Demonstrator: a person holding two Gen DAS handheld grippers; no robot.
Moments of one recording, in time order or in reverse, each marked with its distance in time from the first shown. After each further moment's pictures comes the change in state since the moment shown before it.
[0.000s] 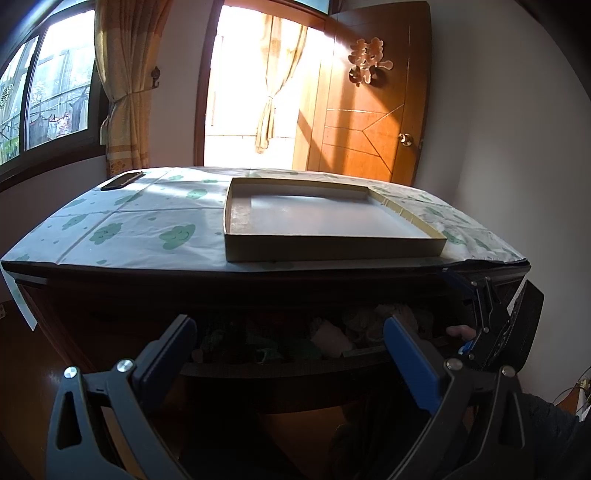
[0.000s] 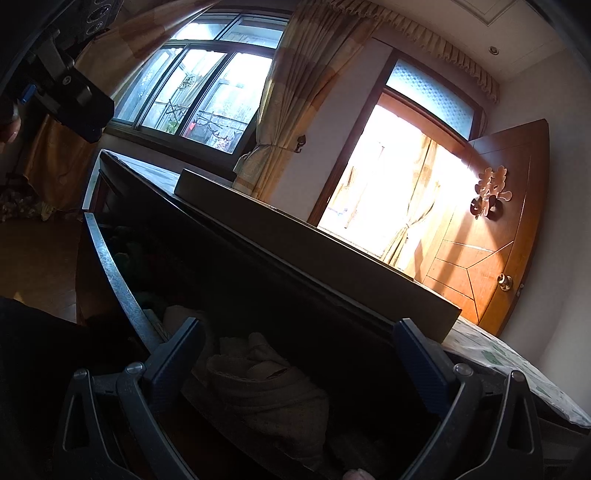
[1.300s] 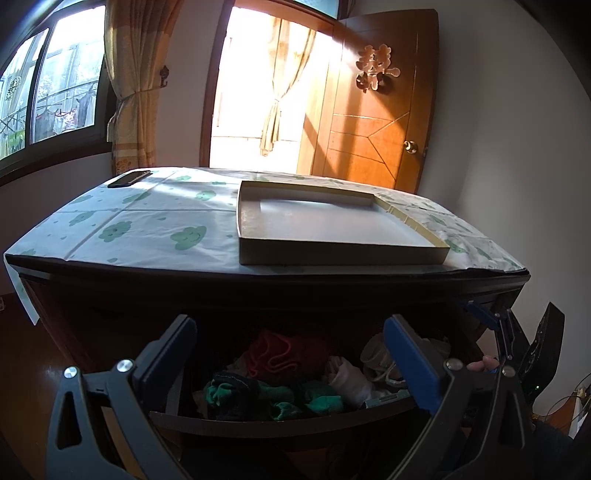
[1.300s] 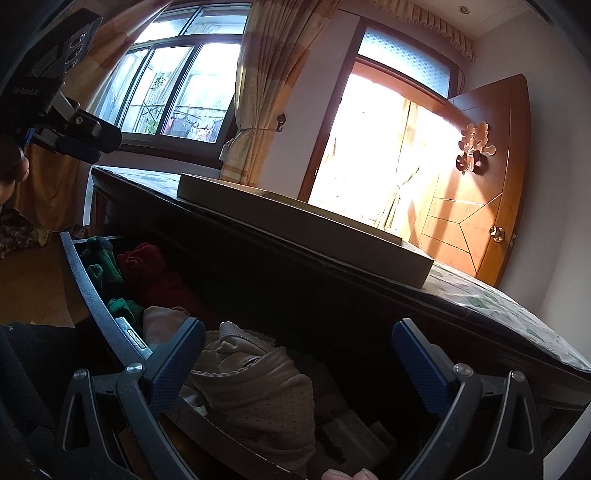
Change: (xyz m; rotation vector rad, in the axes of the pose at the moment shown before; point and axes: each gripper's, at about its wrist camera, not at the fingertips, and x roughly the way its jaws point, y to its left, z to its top) left arm -0.007 0.013 0.003 -0.031 -0.009 0.002; right arm -0.031 -0.003 0.003 0.151 0.116 -0.007
